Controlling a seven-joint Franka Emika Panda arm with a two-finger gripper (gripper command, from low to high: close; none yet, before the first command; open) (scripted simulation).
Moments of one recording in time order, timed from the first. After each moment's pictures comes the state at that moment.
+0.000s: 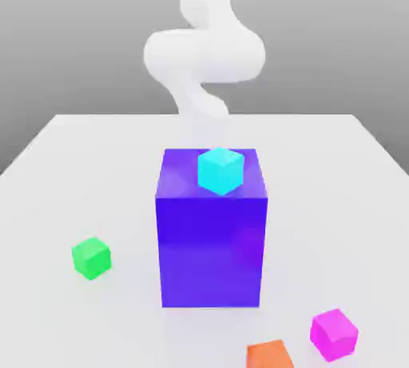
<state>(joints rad) 0.01 -0.71 0.02 -2.31 0.00 2.33 0.80</state>
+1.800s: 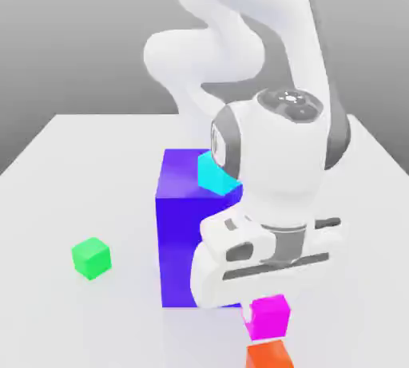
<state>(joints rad) 0.00 0.18 0.03 -2.48 -0.12 2.71 0.70</state>
